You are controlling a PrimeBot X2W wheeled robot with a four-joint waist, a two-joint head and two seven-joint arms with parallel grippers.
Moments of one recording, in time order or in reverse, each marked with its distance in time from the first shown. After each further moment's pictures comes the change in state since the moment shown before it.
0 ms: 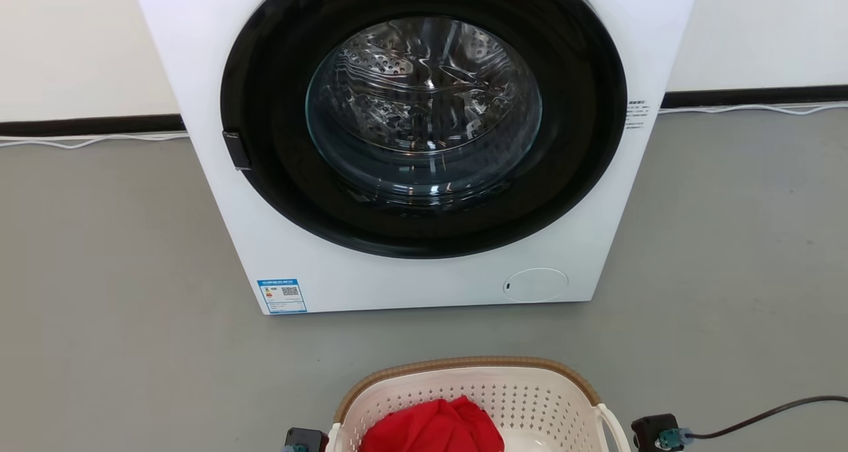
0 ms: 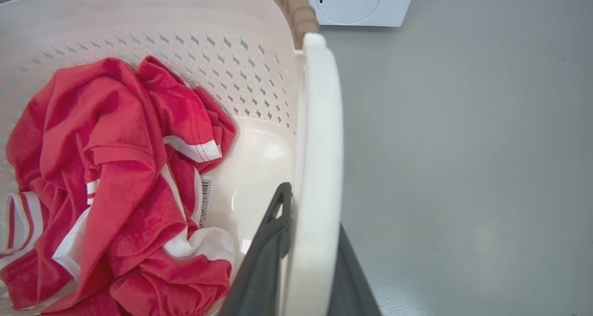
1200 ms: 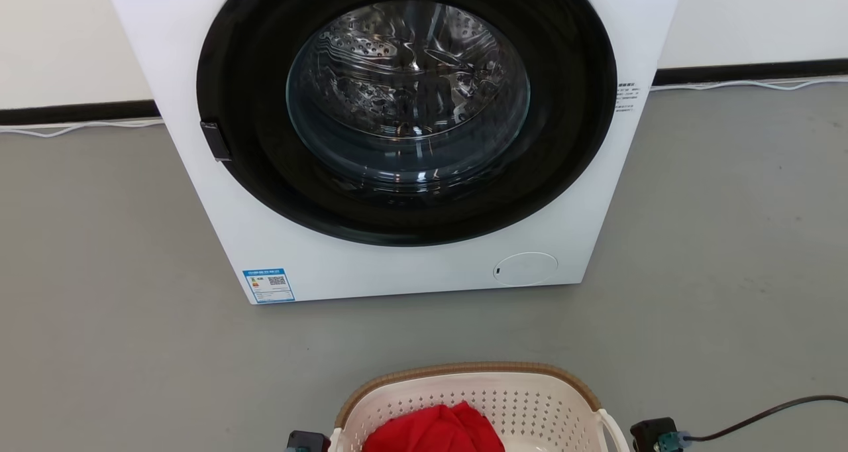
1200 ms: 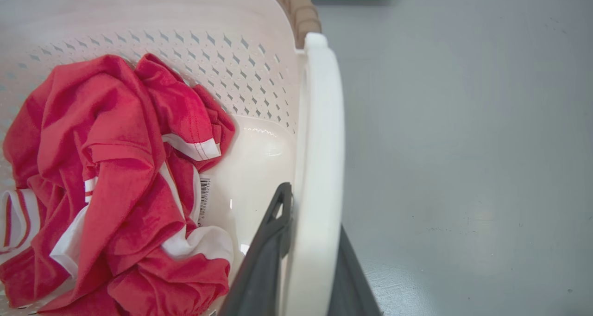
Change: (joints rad) left arm -0.014 0.005 -0.138 0.009 -0.133 0.010 -0.007; right arm -0.004 -0.005 0.089 0.011 0.075 -0.007 -0.002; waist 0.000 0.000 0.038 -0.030
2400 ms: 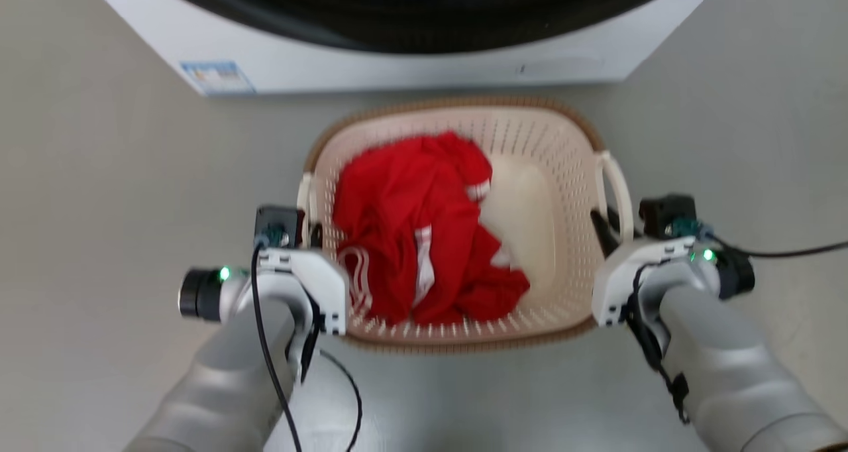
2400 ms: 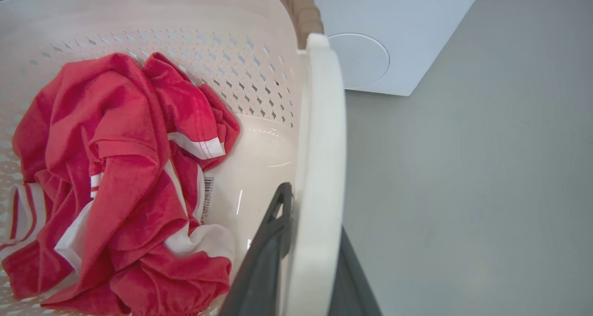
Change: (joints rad) left arm -0.417 0.038 0.193 -0.055 0.171 0.079 -0.029; right arm -0.436 -0.010 -0.124 -0.021 -0.149 -0.001 -0.145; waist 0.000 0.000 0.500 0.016
